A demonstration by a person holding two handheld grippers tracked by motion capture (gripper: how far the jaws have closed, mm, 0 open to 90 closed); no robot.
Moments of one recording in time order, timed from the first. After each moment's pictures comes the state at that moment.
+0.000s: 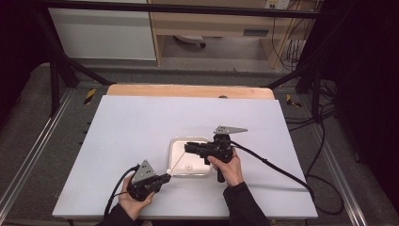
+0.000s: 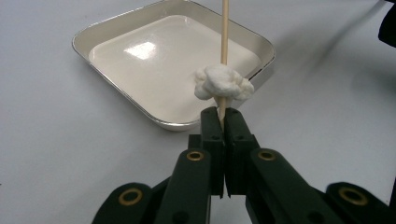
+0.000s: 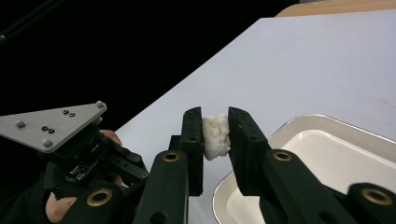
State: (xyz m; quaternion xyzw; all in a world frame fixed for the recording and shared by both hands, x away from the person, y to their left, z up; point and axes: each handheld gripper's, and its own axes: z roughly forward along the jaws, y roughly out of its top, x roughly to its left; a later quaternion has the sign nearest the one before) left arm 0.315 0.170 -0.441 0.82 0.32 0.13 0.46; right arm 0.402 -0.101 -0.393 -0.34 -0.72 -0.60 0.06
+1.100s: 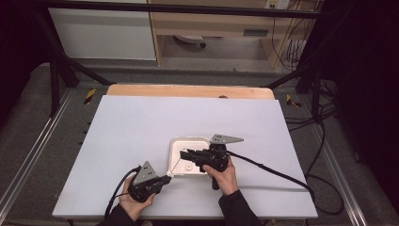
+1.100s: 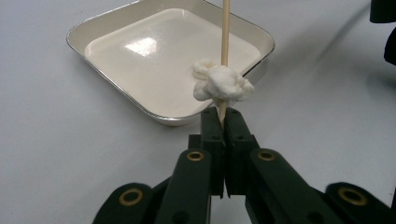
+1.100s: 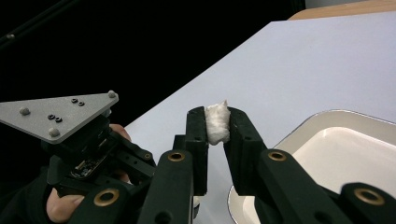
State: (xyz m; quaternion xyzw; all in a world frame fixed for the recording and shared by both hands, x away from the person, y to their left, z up) left arm 0.313 0.168 -0.443 0.82 0.32 0.13 0.45; right arm 0.384 -0.089 -0.408 -0.32 -0.71 -0.62 0.05
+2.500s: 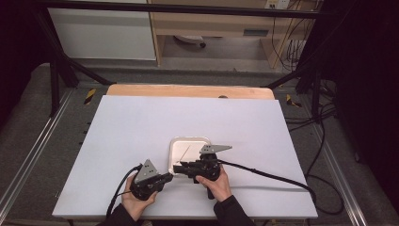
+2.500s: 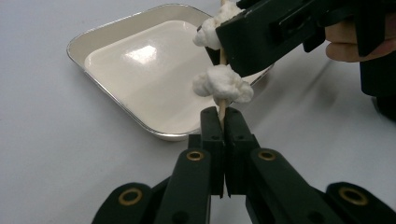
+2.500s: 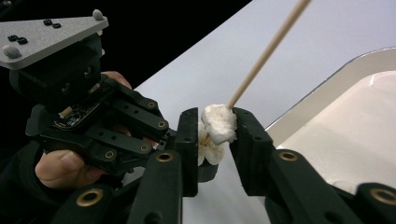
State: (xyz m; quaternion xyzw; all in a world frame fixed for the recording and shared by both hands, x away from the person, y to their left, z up) left arm 0.318 0.163 -0.441 0.81 0.32 0.13 0.47; right arm 0.374 -0.070 -0.439 -0.31 -0.74 -0.58 0.09
